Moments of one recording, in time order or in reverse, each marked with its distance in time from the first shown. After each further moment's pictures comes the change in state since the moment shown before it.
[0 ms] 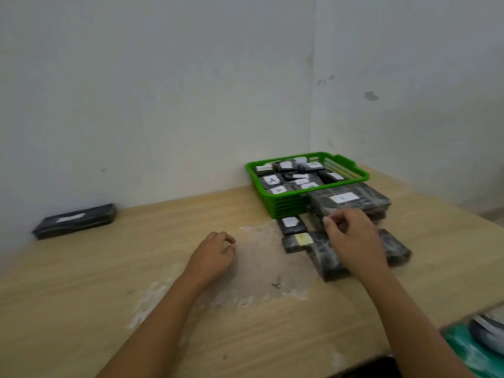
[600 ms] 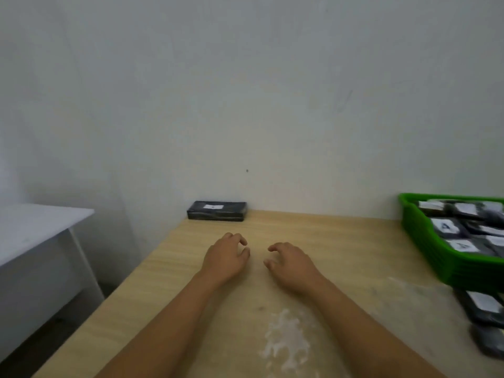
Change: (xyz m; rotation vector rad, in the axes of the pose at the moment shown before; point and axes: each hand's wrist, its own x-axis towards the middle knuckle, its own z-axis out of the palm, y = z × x) left_hand -0.017 -0.217 -0.130 0.203 0.256 -0.370; right_hand -0.019 -0.211 0.324 -0.092 -0.854 -0.498
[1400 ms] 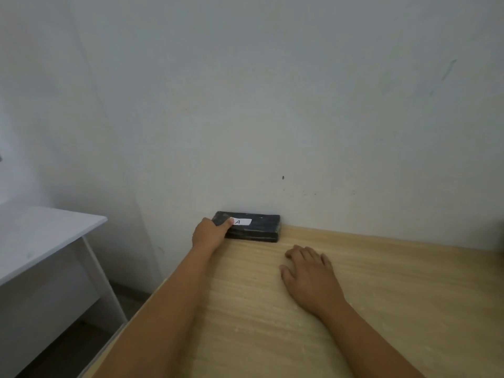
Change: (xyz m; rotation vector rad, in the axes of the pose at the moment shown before) left_hand 0.172 -0.147 -0.012 -0.429 0.163 -0.545; right_hand 0.126 -0.006 0.062 -0.148 0.101 -0.077
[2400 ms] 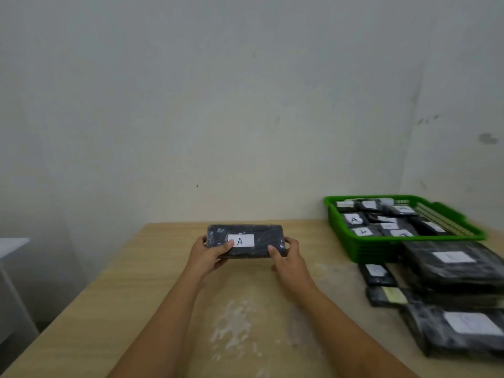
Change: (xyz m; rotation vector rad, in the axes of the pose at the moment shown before) left_hand -0.277 0.081 0.045 -0.816 -0.480 0.045; right_hand -0.194 0.072 -0.114 0.869 0.357 0.395
